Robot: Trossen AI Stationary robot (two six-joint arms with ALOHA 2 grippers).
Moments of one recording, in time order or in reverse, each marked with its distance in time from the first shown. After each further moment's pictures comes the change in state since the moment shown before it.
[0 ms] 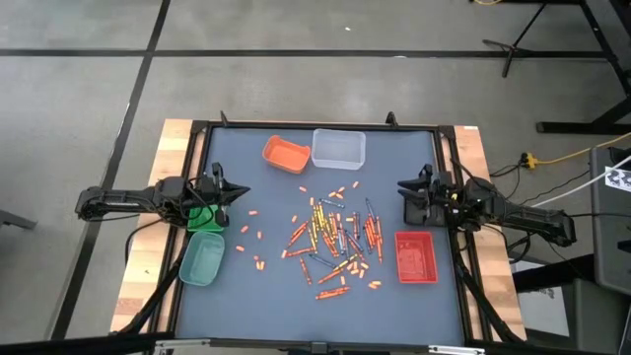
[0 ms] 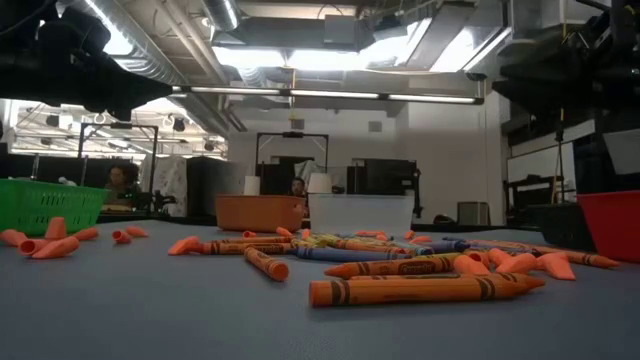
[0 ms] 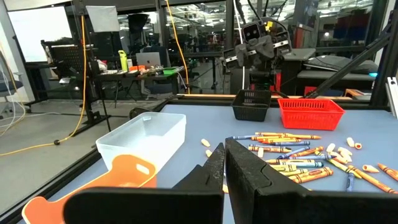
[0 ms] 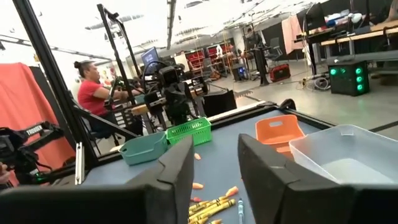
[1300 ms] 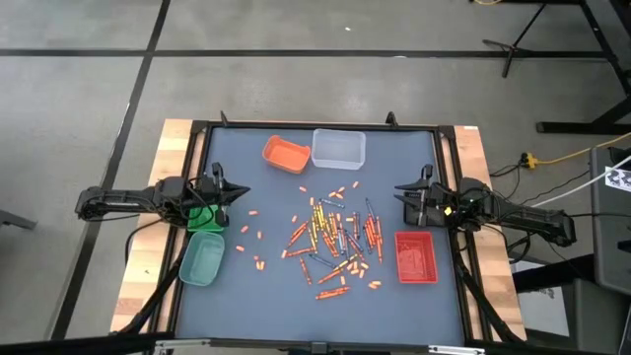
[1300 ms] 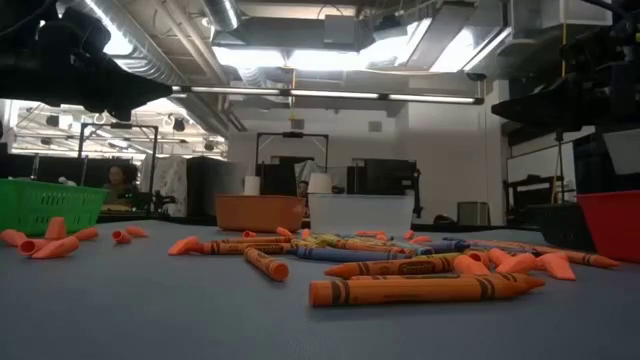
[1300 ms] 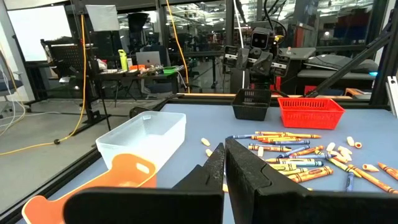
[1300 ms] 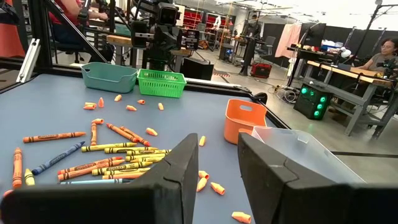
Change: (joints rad) left arm 0.000 0.000 0.000 -0.003 0.000 -0.001; right arm 0.000 0.000 0.000 -0.160 0.000 -0.472
